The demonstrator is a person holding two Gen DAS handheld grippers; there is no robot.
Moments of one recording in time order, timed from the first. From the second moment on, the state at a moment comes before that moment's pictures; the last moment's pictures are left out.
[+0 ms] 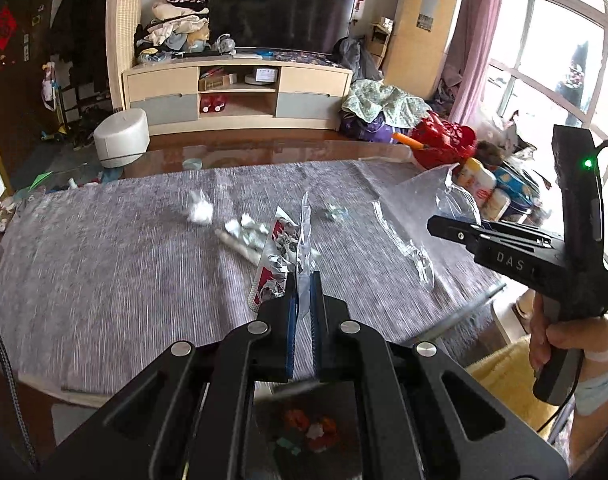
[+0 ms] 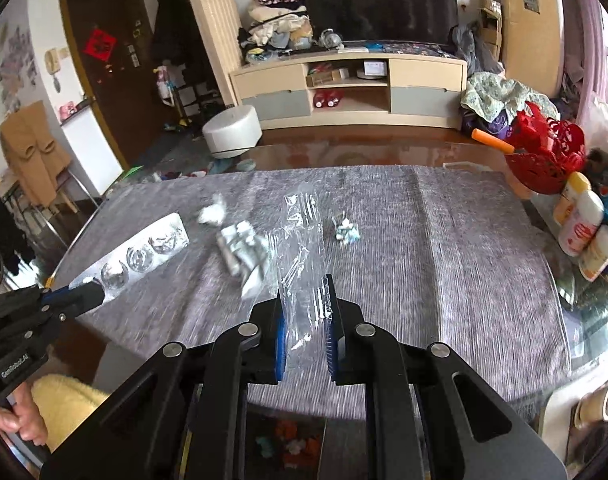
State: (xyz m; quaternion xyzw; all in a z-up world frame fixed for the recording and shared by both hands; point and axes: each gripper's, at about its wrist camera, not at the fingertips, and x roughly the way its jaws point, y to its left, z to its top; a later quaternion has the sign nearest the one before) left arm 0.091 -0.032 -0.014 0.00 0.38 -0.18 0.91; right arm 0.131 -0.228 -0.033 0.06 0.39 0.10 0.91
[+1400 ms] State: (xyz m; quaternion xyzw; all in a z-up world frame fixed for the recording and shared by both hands) left arm 0.001 -0.036 -0.240 -0.03 0.61 -0.18 0.77; right arm 0.043 -0.183 -0.241 0.06 0.60 0.12 0.79
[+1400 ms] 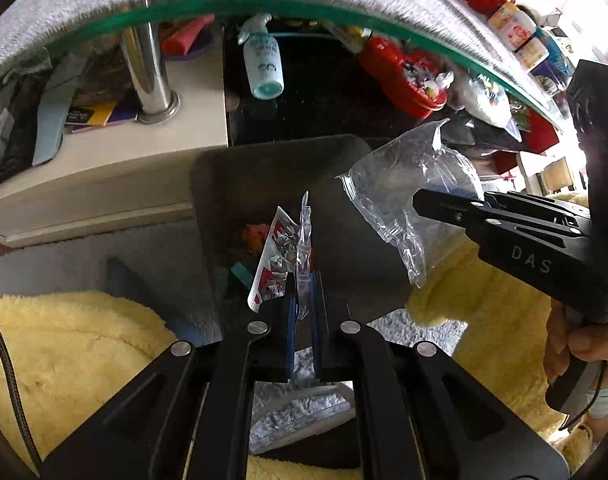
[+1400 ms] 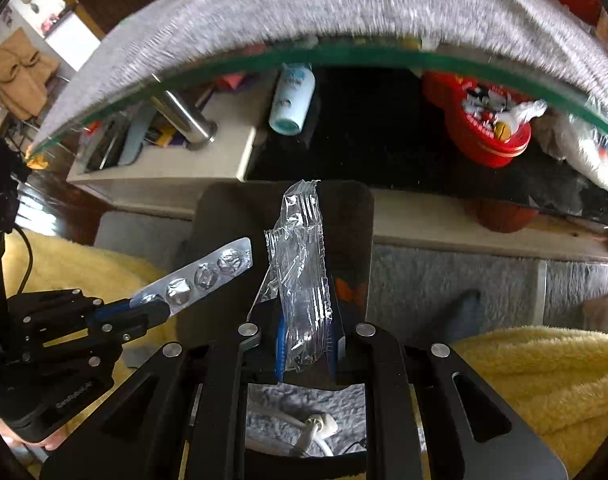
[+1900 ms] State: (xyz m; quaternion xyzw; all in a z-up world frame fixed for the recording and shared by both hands) left arm 0.012 -0.033 -0.248 -0.03 0.62 -0.17 0.76; right arm 0.062 -0.180 -0.252 0.07 0.61 0.12 0.78
